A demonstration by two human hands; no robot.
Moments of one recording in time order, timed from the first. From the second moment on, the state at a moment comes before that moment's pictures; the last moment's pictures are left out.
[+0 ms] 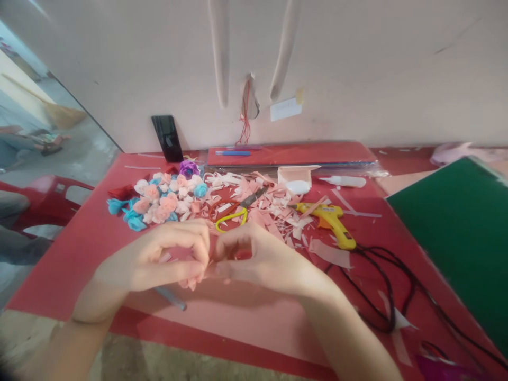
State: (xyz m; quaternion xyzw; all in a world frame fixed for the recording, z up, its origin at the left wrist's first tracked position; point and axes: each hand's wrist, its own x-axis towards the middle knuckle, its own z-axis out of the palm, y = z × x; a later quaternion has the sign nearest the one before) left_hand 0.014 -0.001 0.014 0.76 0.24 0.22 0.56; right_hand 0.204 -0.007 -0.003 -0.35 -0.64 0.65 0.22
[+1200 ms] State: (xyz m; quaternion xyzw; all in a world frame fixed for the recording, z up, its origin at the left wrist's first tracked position) left_hand 0.011 -0.005 0.015 0.81 0.25 0.21 0.49; right_hand 0.199 -0.014 0.000 -0.38 -0.56 0.71 0.18
